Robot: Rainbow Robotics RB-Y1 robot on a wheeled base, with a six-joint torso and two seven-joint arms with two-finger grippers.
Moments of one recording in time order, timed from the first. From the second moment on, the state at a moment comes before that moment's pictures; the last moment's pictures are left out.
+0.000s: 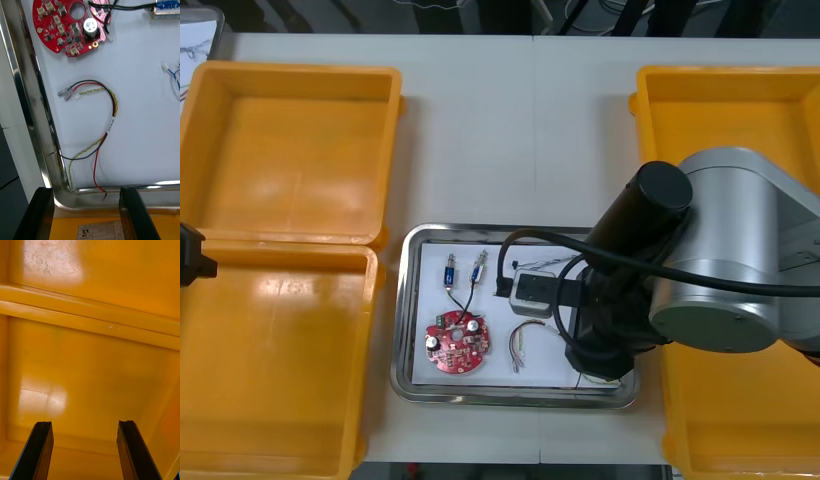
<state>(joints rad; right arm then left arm) -0.62 -0.65 0.67 -2.27 -0.86 1.83 1.67 -0.12 0.84 0.32 -2.26 0.89 1.91 -1.02</state>
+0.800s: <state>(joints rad) -0.63 -0.56 1.06 -2.18 -0.58 1.68 1.73 -0.11 0.85 0.32 -2.26 0.92 1.91 -1.15</state>
